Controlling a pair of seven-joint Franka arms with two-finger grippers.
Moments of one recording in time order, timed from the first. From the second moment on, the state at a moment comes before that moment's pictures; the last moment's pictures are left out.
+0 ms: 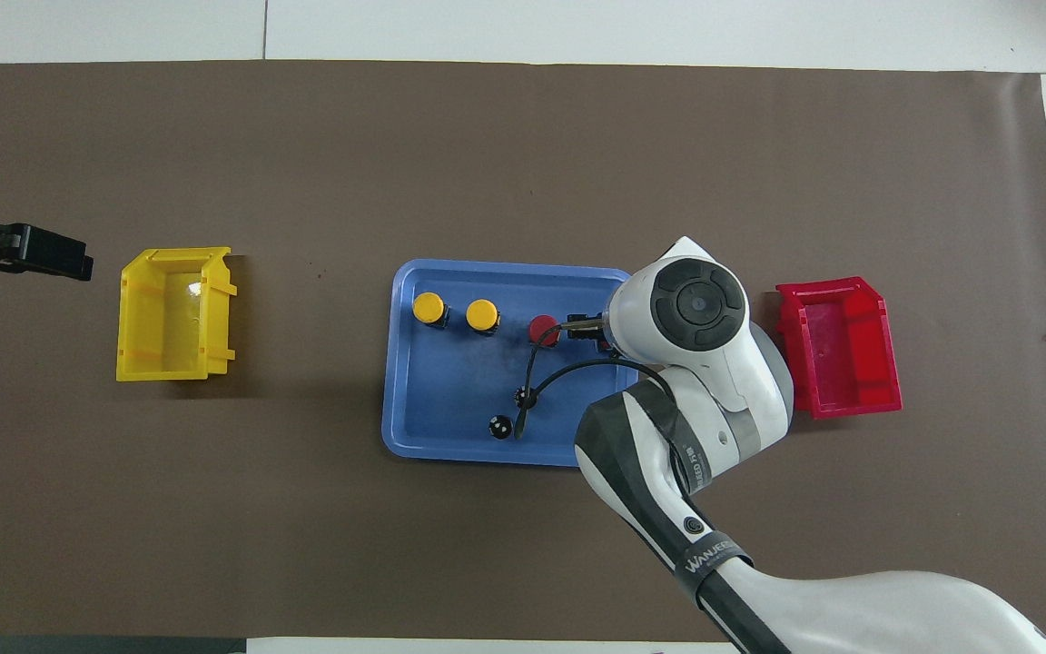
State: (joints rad) left arm -0.13 -0.02 0.04 -1.64 0.00 1.64 0.07; right arm 0.57 0.22 -0.09 -2.04 0.02 2.33 0.46
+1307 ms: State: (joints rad) left arm -0.51 0.23 0.03 -1.83 0.00 2.15 -0.49; right arm 0.11 -0.12 -0.11 -2.05 0.02 1.91 -0.10
